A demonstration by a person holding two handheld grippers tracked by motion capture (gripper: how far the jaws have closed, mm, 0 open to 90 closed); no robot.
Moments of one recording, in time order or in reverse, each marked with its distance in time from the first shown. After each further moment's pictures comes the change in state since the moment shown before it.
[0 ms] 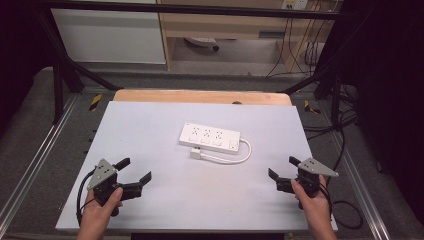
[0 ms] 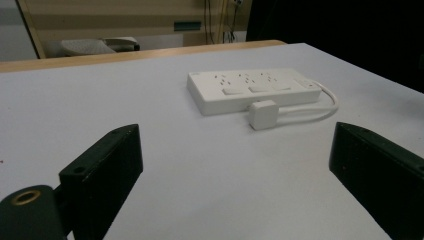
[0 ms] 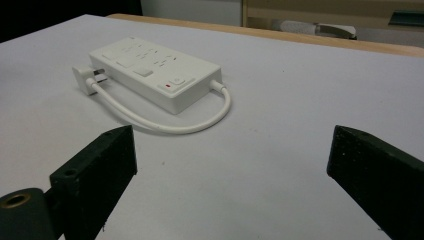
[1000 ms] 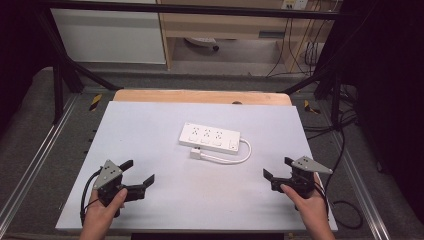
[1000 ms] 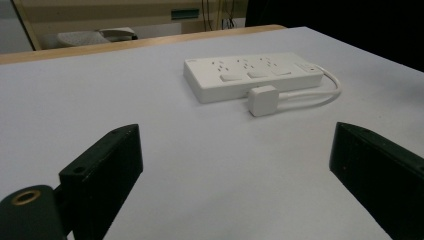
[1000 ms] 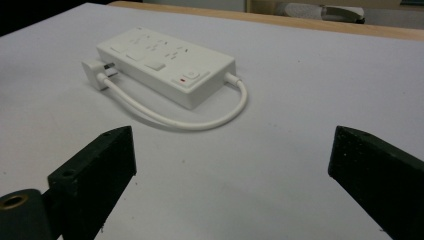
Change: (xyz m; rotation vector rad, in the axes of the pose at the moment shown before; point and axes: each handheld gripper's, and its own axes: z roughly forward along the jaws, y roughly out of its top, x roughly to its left) left arm -0.004 -0.004 0.006 0.043 -0.004 0.030; right arm 0.018 0.012 0.004 0.060 0.010 0.028
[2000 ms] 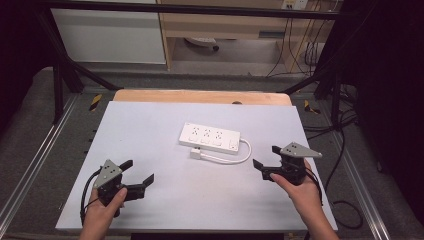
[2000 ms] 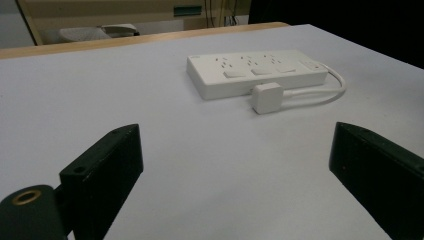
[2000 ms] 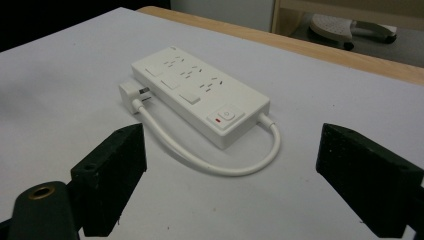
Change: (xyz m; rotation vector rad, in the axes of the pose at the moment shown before) left arm 0.003 -0.002 0.002 0.011 0.008 -0.008; right arm 0.020 0.046 0.014 0.020 0.071 -0.095
